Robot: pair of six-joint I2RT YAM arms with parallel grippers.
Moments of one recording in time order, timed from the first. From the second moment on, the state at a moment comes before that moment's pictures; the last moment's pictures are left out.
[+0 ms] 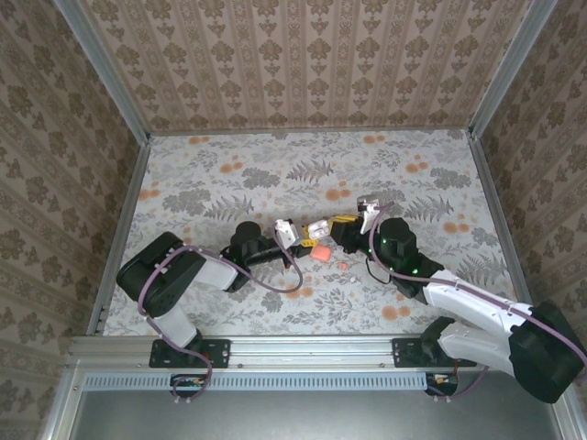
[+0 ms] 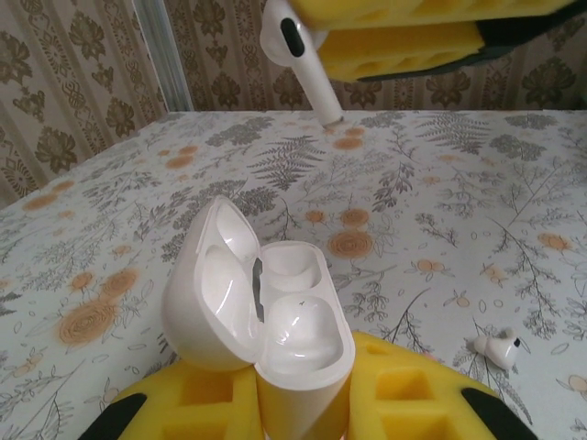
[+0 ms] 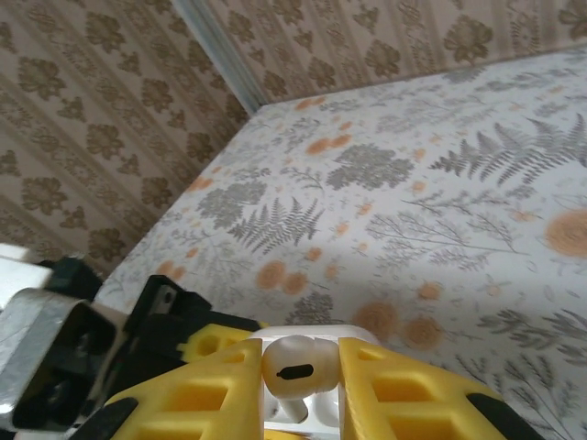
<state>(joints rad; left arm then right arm) -0.73 1.68 0.45 1.09 0.56 0.19 0.62 1.06 0.46 0.39 -0.09 0.47</state>
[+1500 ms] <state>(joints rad) -0.74 1.63 0.47 1.09 0.55 0.14 0.68 1.23 0.46 0.57 -0.11 0.48</state>
